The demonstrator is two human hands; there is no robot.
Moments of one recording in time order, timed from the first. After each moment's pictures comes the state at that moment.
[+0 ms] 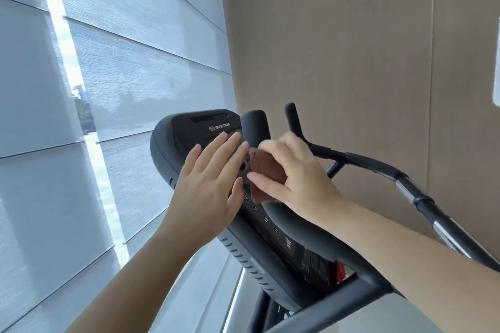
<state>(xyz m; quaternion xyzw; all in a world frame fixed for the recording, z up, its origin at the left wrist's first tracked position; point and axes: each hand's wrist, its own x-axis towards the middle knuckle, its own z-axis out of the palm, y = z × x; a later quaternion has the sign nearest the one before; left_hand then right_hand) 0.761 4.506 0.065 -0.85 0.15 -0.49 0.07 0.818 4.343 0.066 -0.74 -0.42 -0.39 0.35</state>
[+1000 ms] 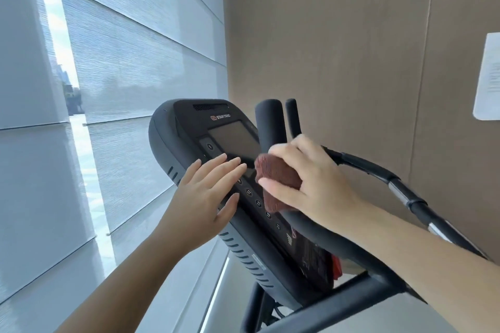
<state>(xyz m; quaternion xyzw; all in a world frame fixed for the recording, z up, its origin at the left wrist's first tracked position) 0.785 4.548 0.028 -0.88 0.20 -0.43 0.02 0.810 4.345 0.061 -0.75 -0.42 -0.42 0.27</state>
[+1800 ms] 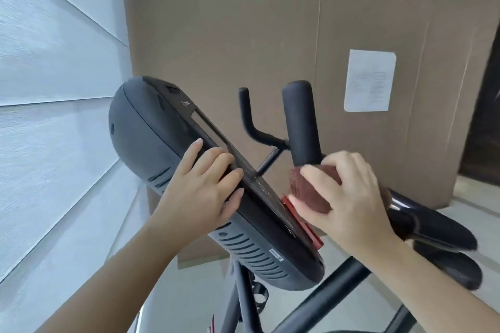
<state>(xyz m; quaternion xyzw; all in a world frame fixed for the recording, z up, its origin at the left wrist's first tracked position) 0.850 4.607 0.024 -0.76 0.37 -0.53 0.07 0.784 4.389 0.011 -0.77 -0.16 -0.62 -0.01</state>
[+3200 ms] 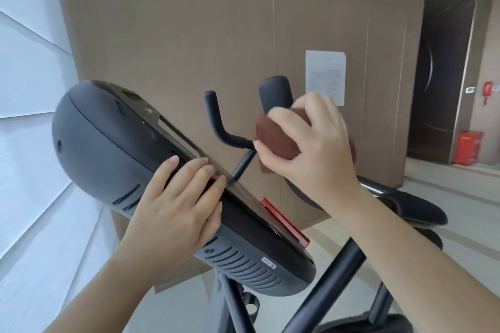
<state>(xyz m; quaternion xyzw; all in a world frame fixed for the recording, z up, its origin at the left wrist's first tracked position) 0.865 4.615 0.016 -0.71 0.41 -0.57 0.07 0.803 4.415 0.061 -0.73 -0.10 -0.68 0.00</state>
